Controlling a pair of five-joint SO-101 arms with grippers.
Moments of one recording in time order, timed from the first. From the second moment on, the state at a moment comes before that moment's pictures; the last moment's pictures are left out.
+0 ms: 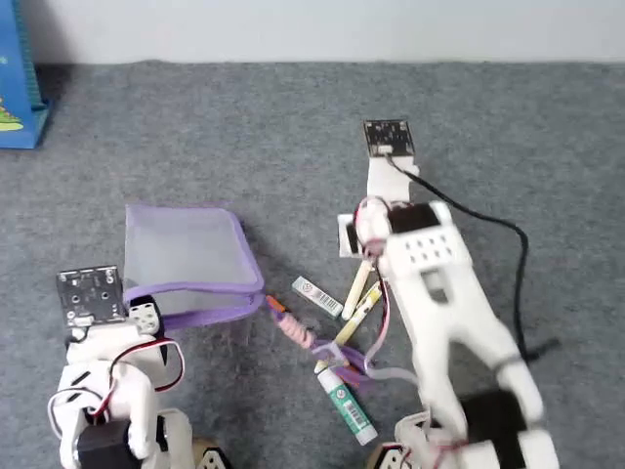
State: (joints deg) left arm -16.1 -101.8 72.8 74.0 1.3; right arm -16.1 -8.6 24.4 59.7 -11.6
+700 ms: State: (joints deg) left arm -11.1 -77.3 61.8 71.4 1.3; right arm -9.8 32.4 -7.7 58.5 -11.7
